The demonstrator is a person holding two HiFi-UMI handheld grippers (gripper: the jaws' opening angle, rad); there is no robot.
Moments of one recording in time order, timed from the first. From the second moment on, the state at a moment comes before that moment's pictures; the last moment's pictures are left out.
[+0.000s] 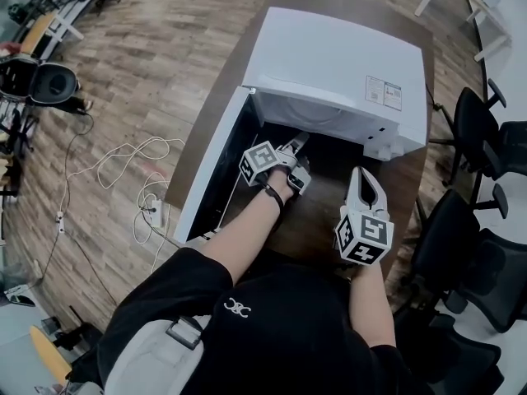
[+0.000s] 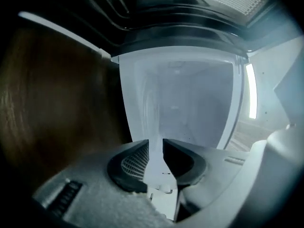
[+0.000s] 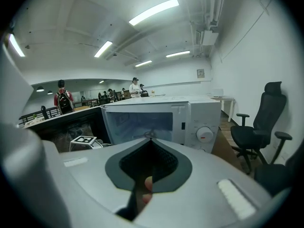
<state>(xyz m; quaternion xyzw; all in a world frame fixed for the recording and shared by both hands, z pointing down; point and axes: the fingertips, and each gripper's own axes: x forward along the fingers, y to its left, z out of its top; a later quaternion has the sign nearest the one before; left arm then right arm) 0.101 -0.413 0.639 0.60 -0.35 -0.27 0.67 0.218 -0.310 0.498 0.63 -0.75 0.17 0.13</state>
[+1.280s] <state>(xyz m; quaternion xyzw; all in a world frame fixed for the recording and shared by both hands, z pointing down) 0.110 -0.449 0.640 0.57 -0.34 -0.32 0.68 0.263 -0.300 0.511 0.64 -0.73 0.18 0.14</state>
